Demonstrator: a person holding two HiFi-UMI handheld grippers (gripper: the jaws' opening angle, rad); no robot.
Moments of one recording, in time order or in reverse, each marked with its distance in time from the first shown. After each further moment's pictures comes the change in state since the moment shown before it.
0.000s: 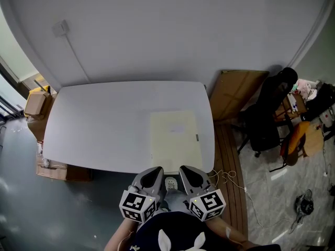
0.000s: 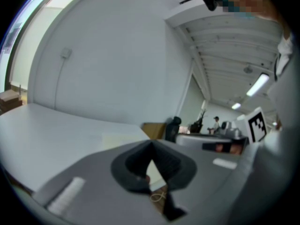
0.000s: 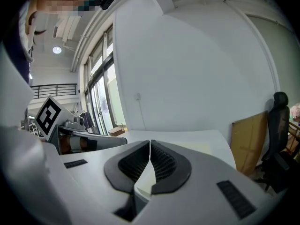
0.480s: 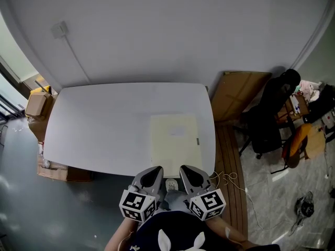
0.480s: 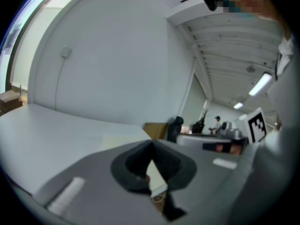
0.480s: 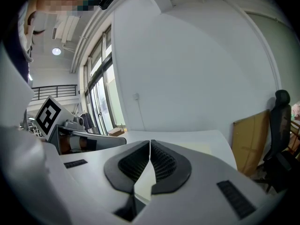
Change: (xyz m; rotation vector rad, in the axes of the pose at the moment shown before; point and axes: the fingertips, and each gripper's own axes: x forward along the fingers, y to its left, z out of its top) left arm 0.018 0.011 0.007 0.002 -0.005 0.022; right arm 0.014 -0.017 0.004 0.012 0.000 0.009
